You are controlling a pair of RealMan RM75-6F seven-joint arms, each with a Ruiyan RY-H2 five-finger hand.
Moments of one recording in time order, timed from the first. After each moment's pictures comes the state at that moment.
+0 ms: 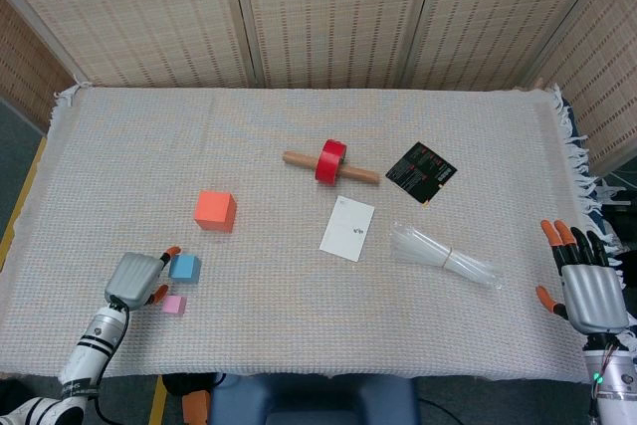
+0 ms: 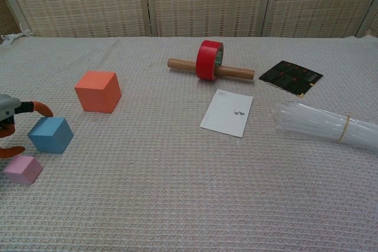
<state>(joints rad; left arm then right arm) -0.42 -1.40 -0.08 -1.44 1.32 1.03 0.43 0.09 -1.15 0.08 -1.64 -1.39 1.41 -0.24</state>
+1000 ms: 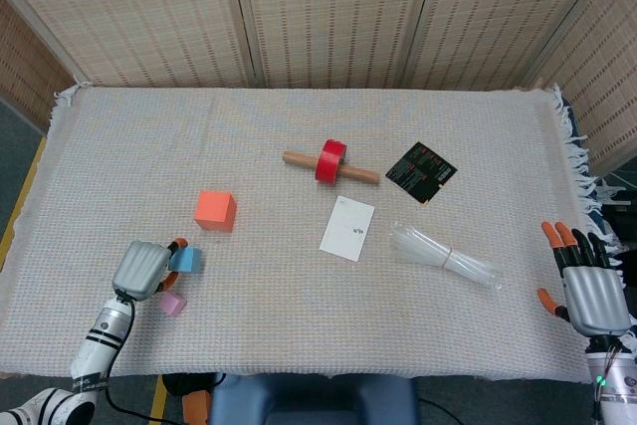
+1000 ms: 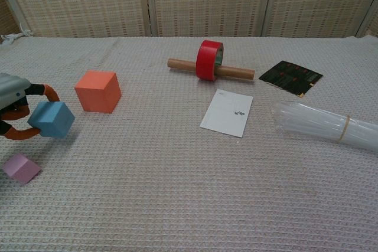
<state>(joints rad) -0.44 -1.45 -0.08 -1.38 1.39 1.16 0.34 0.09 -1.13 0.07 -1.65 -1.38 1.40 -0.24</state>
